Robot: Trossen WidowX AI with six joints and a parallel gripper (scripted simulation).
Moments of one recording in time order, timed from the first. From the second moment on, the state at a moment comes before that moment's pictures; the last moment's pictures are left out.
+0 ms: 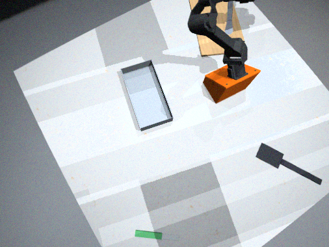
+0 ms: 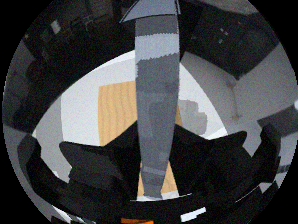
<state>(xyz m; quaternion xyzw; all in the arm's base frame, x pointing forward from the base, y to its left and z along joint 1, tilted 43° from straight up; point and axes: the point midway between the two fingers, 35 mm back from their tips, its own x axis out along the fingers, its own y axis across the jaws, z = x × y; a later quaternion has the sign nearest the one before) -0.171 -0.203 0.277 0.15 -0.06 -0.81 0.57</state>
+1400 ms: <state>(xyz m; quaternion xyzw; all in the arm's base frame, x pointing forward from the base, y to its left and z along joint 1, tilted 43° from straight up) -0.156 -0.217 0.270 0.37 0.15 -0.71 0.58</state>
